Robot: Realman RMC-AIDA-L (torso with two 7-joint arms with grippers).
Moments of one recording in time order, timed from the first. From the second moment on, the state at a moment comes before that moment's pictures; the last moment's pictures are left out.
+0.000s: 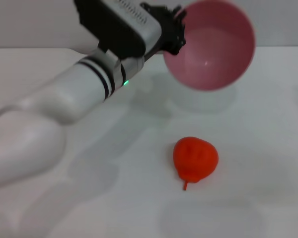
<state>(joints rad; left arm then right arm) -0.52 -2.05 2.09 1.12 2.37 -0.09 -2.49 0.31 2.08 -1.18 -0.49 -0.33 -1.72 0.81</state>
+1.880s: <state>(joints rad) -0.75 -1.95 1.01 0.90 2.26 1.24 -2.25 0.64 2.07 -1.18 -0.75 -2.14 -1.22 1.79</state>
